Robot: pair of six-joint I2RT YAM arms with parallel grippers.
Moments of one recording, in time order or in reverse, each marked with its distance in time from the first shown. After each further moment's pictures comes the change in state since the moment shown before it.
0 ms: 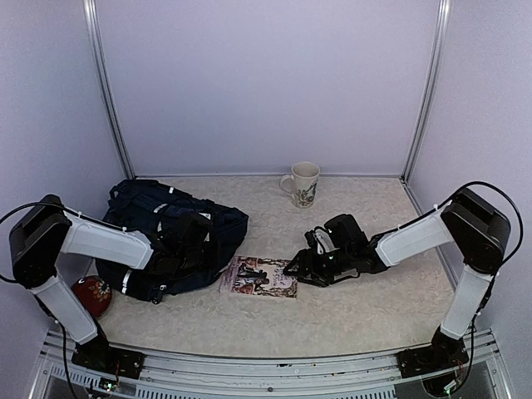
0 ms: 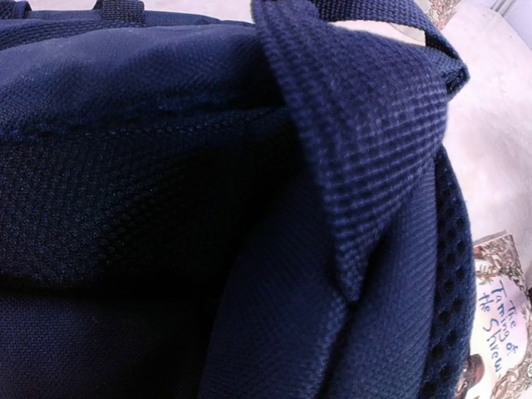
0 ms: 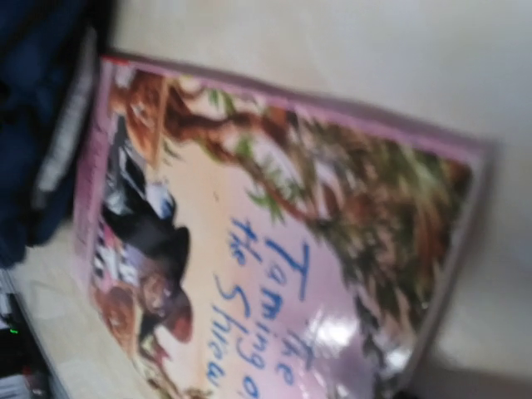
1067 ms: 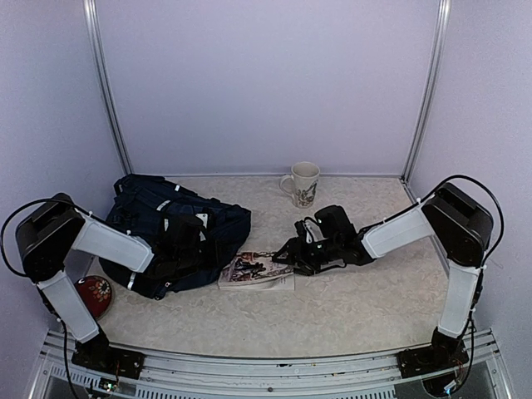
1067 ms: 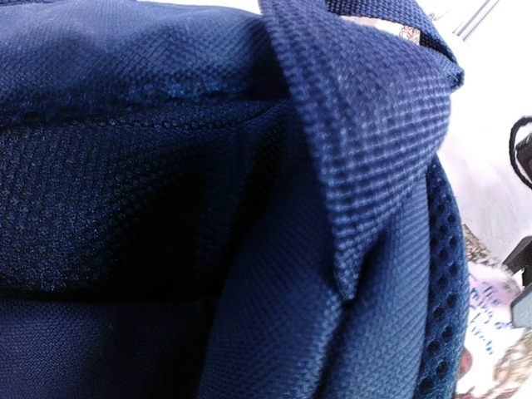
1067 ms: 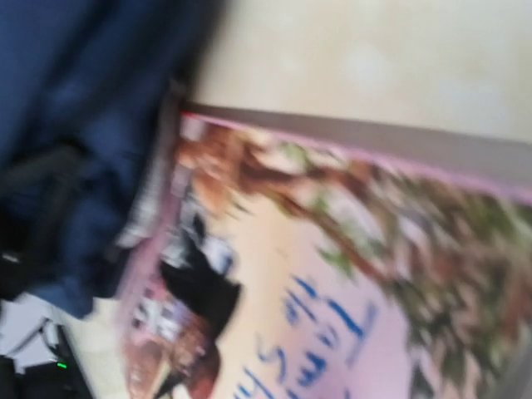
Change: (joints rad) left arm 0.069 0.063 -0.075 0.266 0.179 -0.027; right arm -0.010 0.129 0.151 0.082 -0.049 0.067
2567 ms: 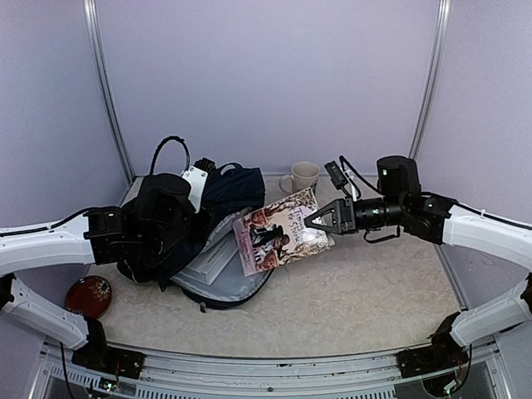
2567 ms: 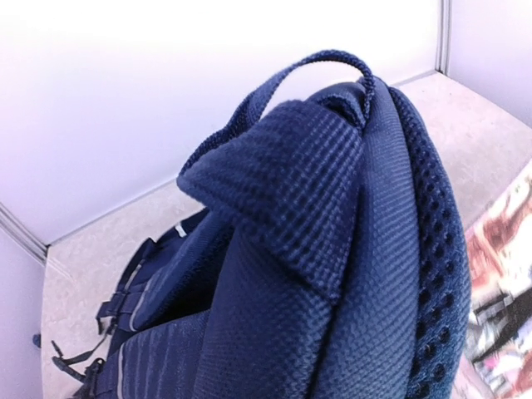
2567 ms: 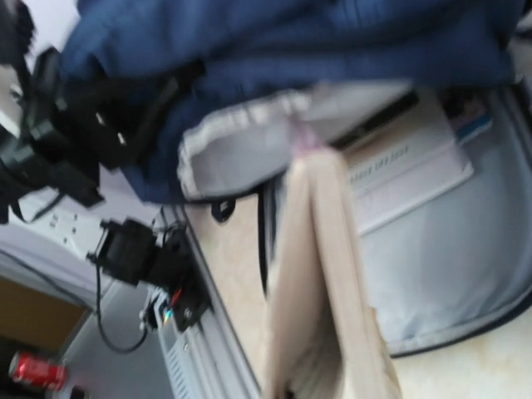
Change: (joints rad) left arm -0.326 -0.464 0.320 -0.614 -0.553 0.418; right arm -0.040 -0.664 -0.001 -0.391 -0.177 -0.390
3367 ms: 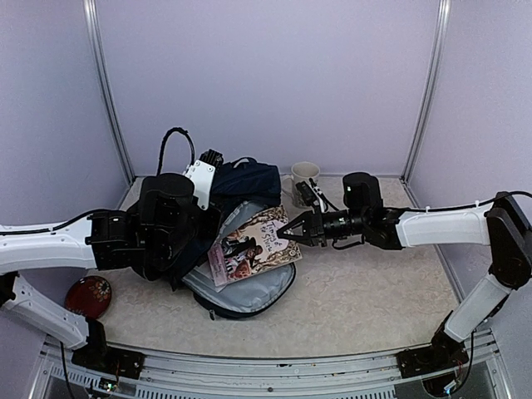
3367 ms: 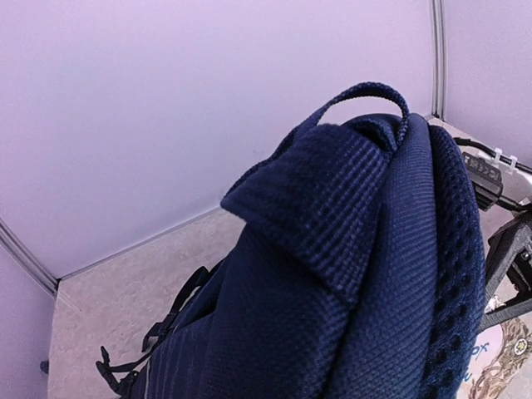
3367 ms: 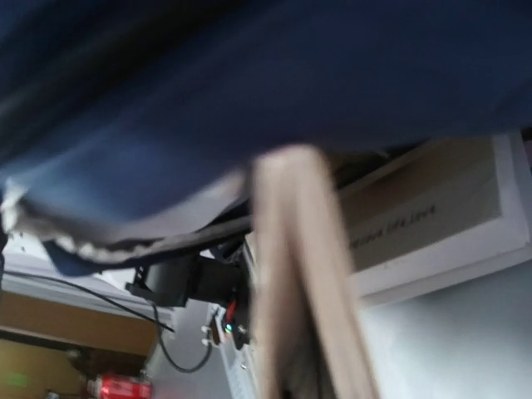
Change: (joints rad) left arm -0.106 0.027 0.037 0.132 -0.135 0.056; right arm 0.014 0.333 -0.018 0.398 -0.119 0.290
